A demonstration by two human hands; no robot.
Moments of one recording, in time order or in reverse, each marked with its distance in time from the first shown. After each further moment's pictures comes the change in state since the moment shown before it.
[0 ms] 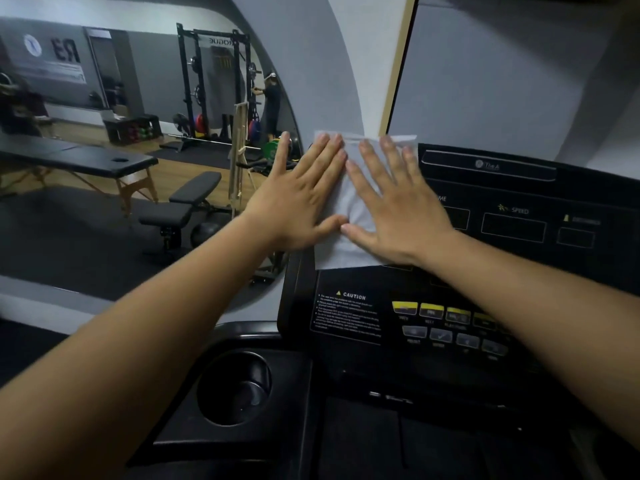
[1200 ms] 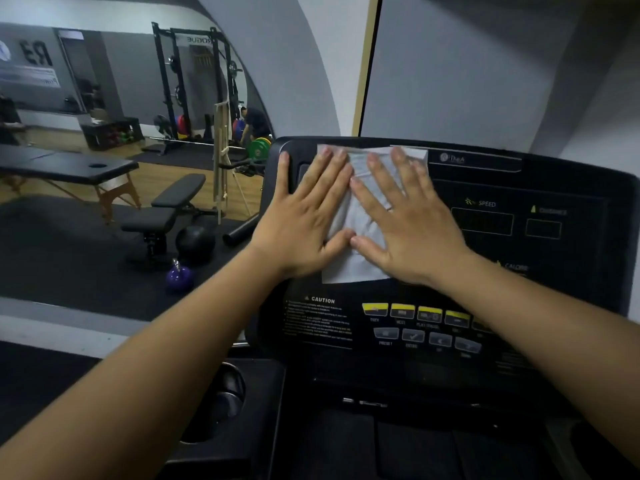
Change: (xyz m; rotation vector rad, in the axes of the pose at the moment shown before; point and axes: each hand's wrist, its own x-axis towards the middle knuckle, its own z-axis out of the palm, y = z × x) left_hand 0.016 0.061 0.014 -0.165 0.158 0.029; right_hand -0.045 0.035 0.020 0.059 0.053 0.013
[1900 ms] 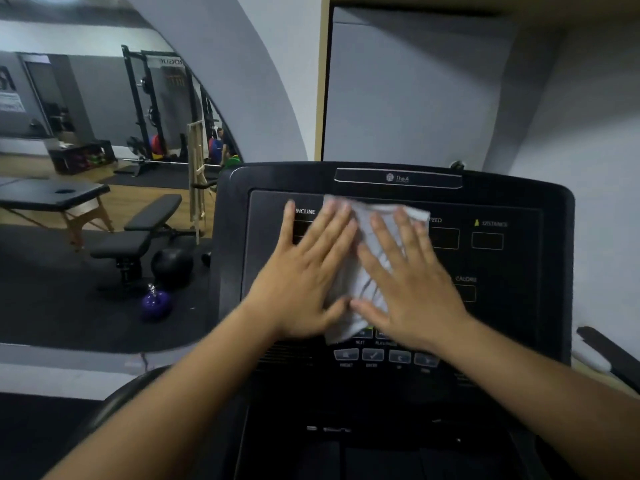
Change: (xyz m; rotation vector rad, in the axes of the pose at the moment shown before) left_hand 0.001 0.063 -0.003 -0.060 0.013 0.178; right_hand -0.075 0.018 0.016 0.071 -0.032 0.068
